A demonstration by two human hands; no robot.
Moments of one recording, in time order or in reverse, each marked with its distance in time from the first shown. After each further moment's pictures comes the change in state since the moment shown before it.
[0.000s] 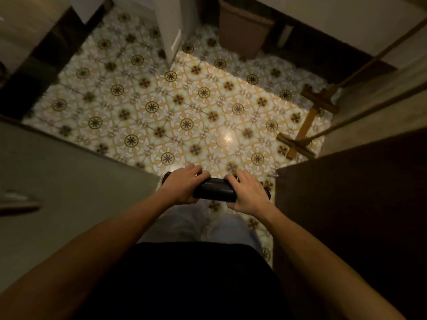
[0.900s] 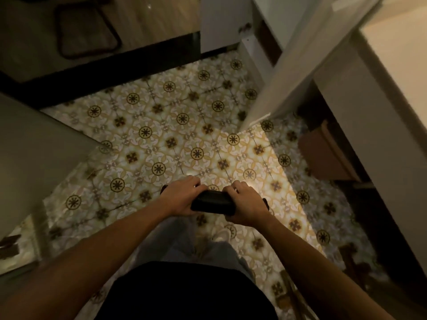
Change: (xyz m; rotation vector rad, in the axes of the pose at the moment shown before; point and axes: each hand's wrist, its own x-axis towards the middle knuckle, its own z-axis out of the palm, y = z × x) left_hand 0.152 -0.304 -0.163 -0.348 0.202 -0.573; right_hand 0.497 0.053 -0.228 -0.214 -0.277 -0.611
